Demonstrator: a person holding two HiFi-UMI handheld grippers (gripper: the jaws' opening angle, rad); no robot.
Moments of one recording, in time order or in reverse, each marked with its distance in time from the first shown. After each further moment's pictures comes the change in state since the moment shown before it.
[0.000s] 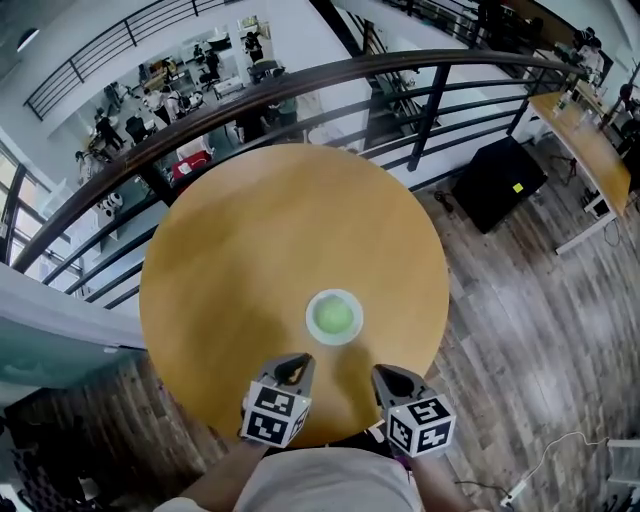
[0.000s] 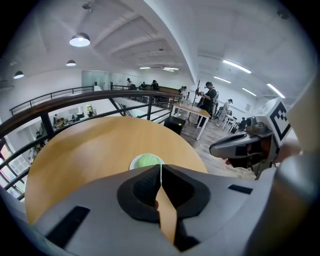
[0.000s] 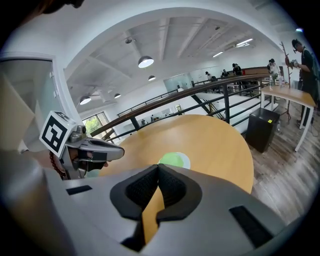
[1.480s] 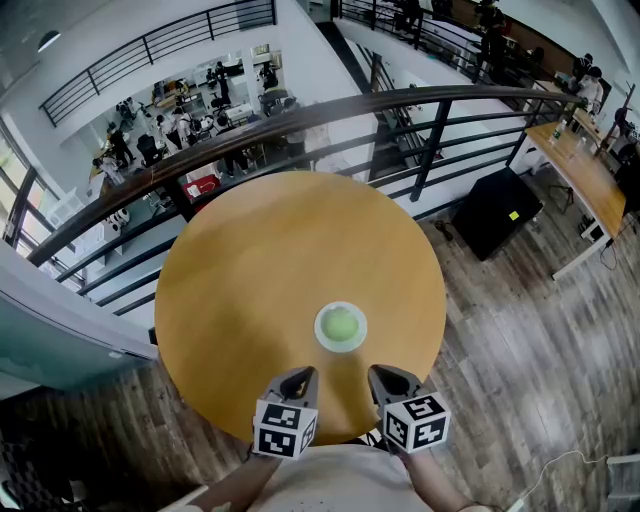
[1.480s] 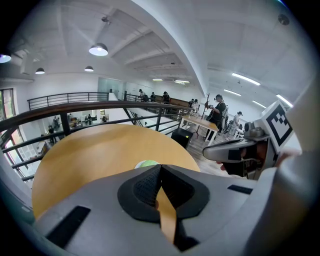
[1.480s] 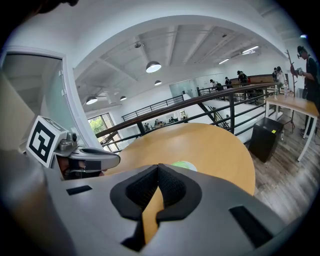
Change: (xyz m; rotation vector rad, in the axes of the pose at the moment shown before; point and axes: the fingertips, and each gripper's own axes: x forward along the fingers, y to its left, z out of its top) left arm -0.060 -0.015 0.003 -0.105 -0.139 0.089; right arm -0.019 0.043 0.027 -0.069 -0.058 0.022
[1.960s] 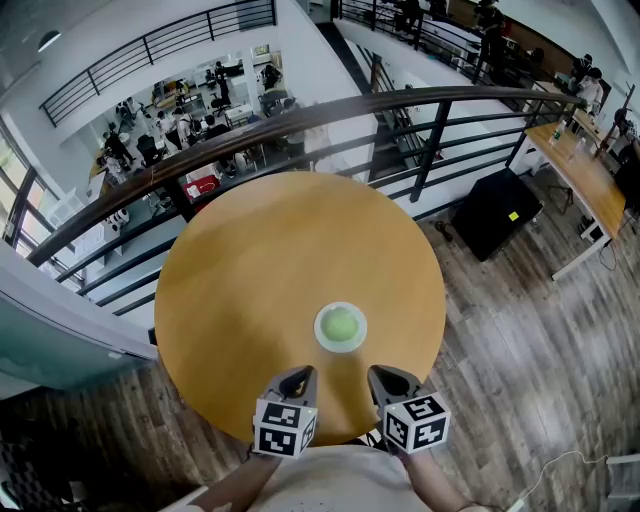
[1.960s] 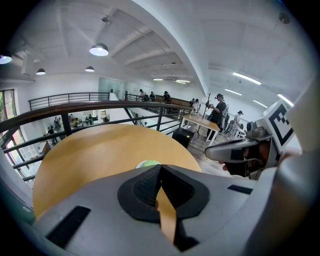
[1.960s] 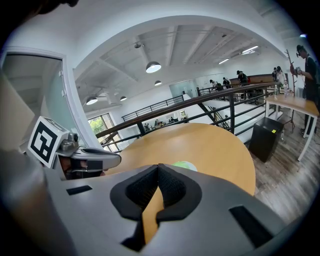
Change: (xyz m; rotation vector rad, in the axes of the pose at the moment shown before) left arm 0.003 0.003 -0.002 -0.004 0.005 0.014; right arm 0.000 -0.001 -0.001 0.002 -0.003 0.002
